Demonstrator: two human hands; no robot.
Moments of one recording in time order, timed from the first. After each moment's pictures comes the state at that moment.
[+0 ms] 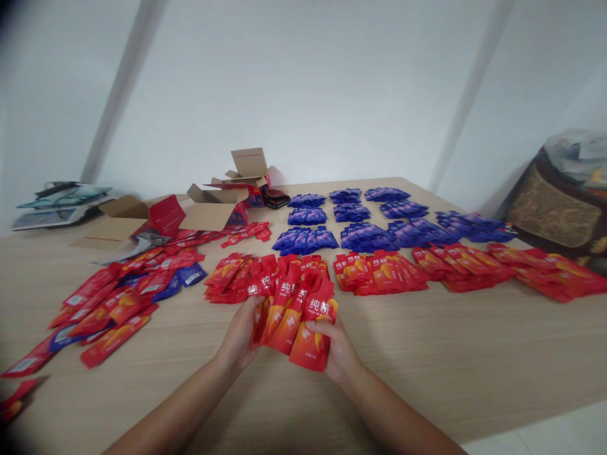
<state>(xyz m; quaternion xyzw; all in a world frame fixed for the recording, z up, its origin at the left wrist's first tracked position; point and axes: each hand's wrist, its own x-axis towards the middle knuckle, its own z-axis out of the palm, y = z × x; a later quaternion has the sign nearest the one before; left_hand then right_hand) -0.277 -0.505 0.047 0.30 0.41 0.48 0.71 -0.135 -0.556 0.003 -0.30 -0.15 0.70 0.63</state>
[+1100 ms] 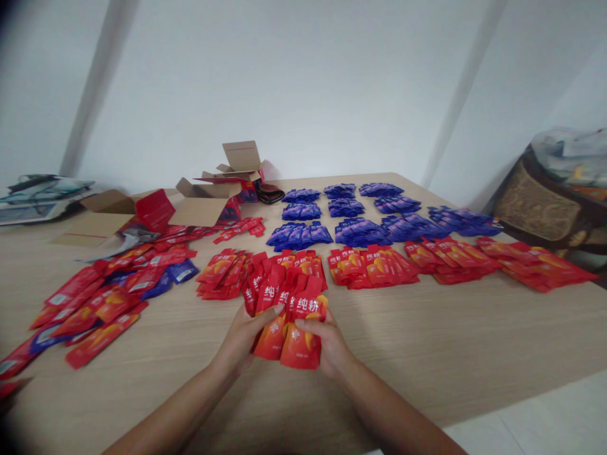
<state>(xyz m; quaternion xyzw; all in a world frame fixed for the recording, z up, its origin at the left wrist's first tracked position) -0.271 -0.521 0.048 0.44 0.36 0.46 0.69 -0.136 -0.558 -0.001 -0.31 -0.18 0.68 0.64</state>
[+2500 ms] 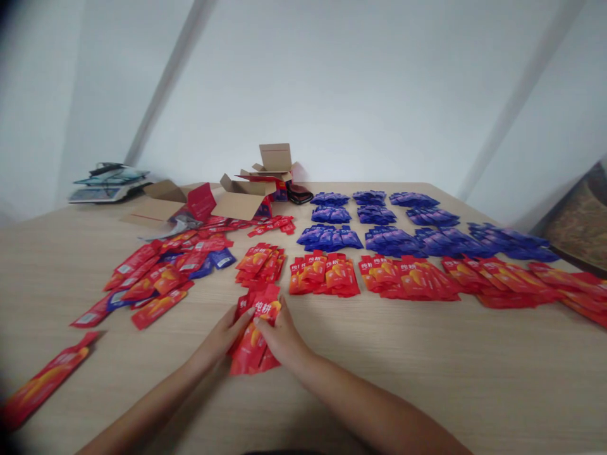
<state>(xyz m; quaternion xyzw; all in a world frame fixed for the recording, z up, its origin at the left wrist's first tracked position) -0.413 -0.510 0.003 0.55 0.55 0.41 0.48 -0.269 -0.523 -0.011 -0.40 -0.49 0.56 0.53</state>
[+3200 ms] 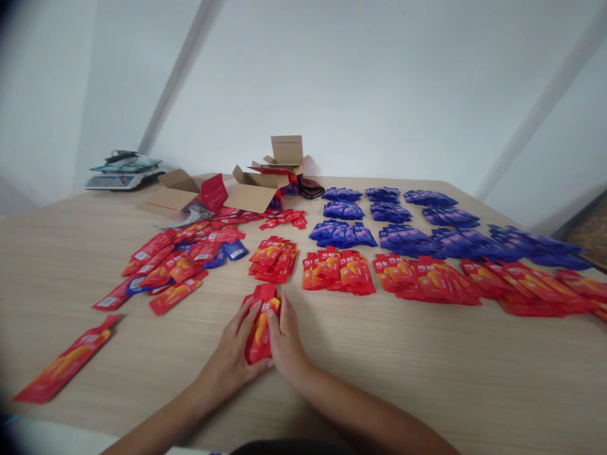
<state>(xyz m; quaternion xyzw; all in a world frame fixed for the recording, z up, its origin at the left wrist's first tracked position) -0.441 -0.558 -0.022 0.81 0.51 0.26 0.12 -0.300 -0.535 -0.049 -0.51 -0.49 0.48 0.52</state>
